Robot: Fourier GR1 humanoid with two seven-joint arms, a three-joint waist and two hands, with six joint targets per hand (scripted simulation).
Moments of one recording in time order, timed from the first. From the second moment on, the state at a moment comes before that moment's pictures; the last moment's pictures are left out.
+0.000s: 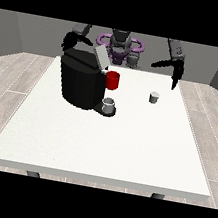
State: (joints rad) left arm -0.31 0.40 0.19 -1.18 -0.02 -0.19 -0.09; right arm -0.07 -0.01 -0.01 -1.58 -0.01 -0.09 -0.11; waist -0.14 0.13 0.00
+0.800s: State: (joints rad) left arm -0.47 0.41 0.12 -0.89 -0.20 -0.16 -0.14; right arm -0.19 -0.03 -0.04 -1.48 0.01 -0.13 -0.04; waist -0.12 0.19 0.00
